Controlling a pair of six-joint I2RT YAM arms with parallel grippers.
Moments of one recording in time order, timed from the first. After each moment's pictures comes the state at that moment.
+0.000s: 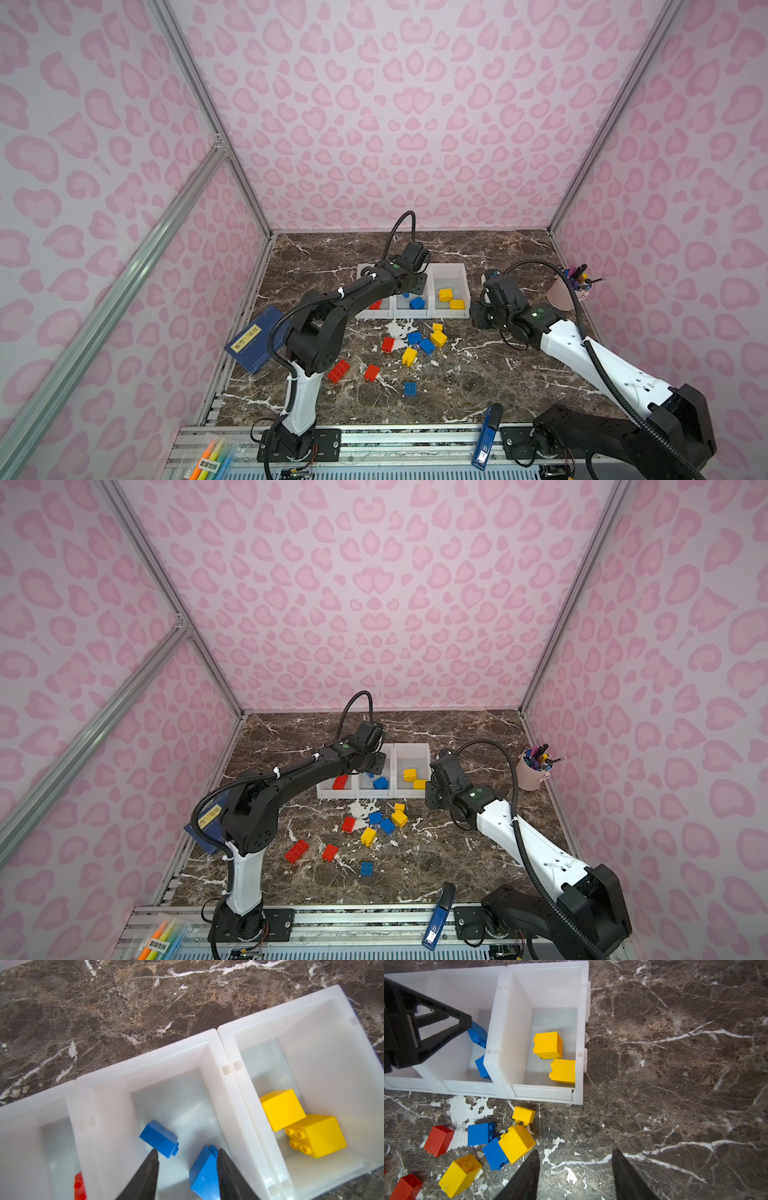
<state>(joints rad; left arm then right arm) -0.68 2.02 1.60 -0.53 -0.15 -0.27 0.50 1.21 0.89 -0.62 0.16 0.43</state>
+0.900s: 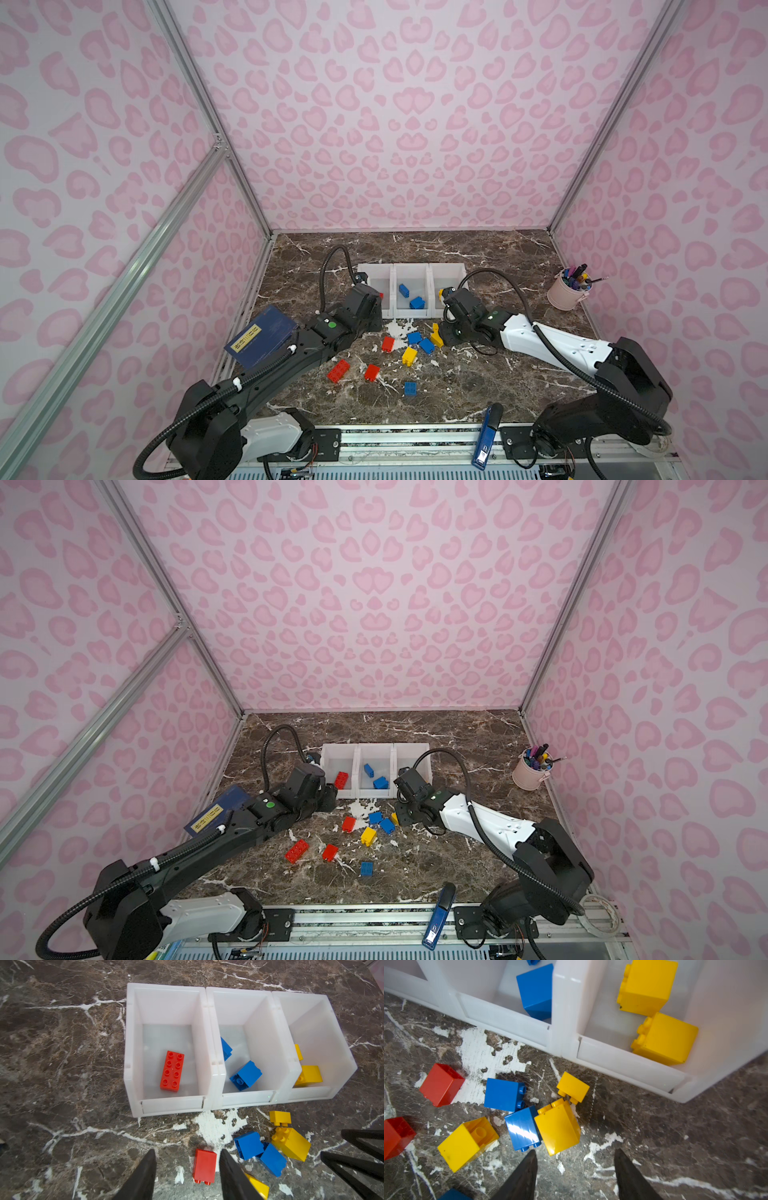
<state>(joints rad) -0.67 1.20 0.84 -0.45 -0.27 -0.53 0.73 1.48 0.91 -0.51 0.09 0.38</state>
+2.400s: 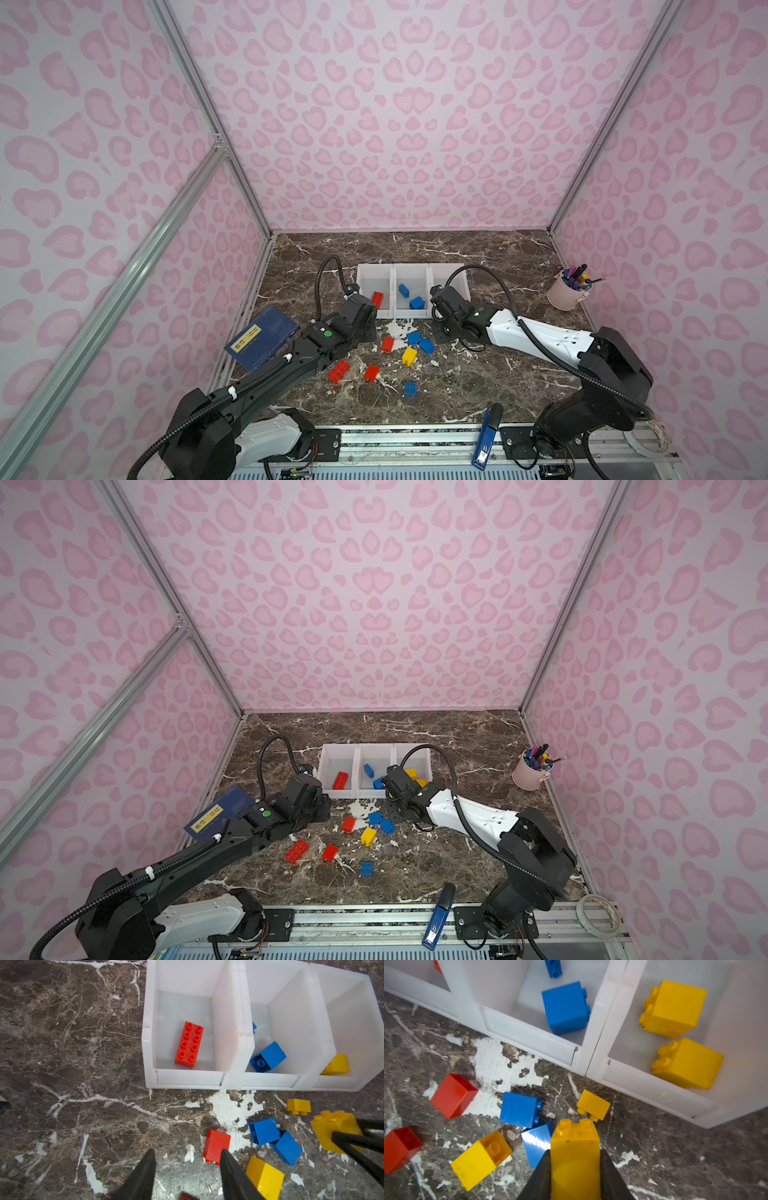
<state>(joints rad) -0.67 1.18 0.77 -0.49 -0.27 -0.61 0.76 1.54 1.01 -0.54 0.14 0.38</state>
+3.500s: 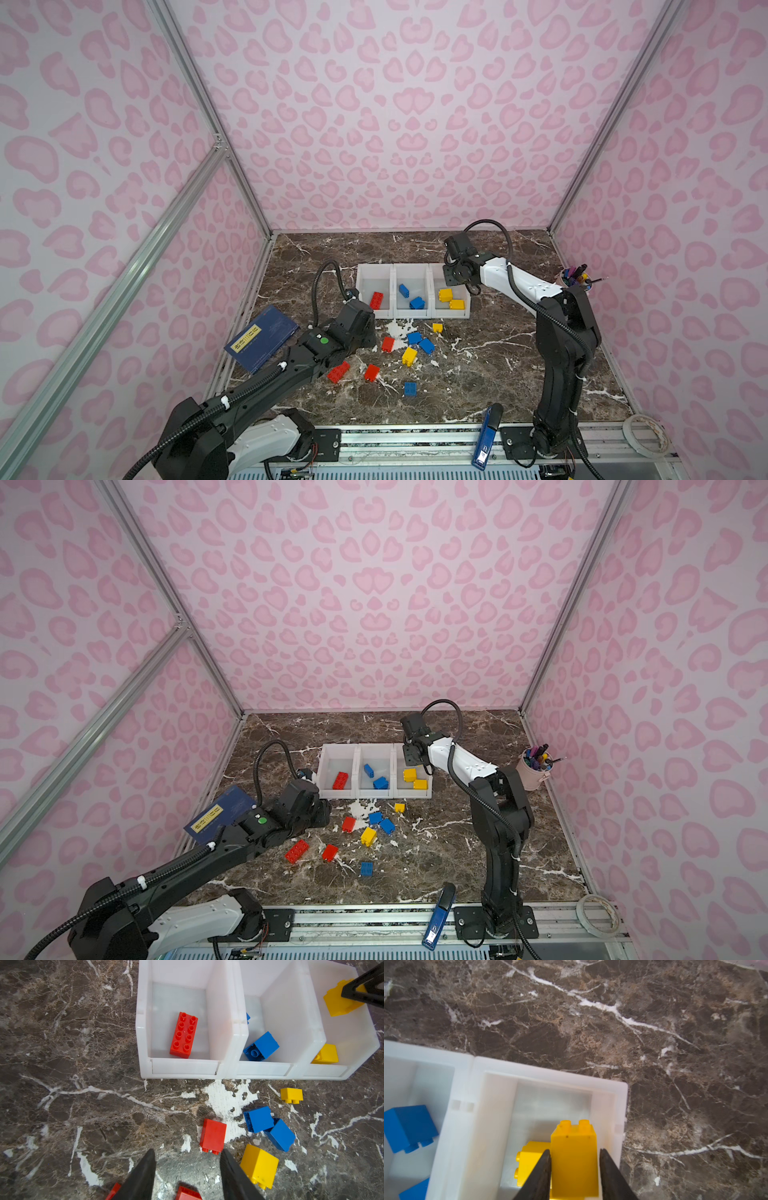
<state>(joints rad) -0.69 1.12 0.72 -0.49 -0.24 -0.62 0.45 1.95 1.53 -0.61 0.25 0.22</state>
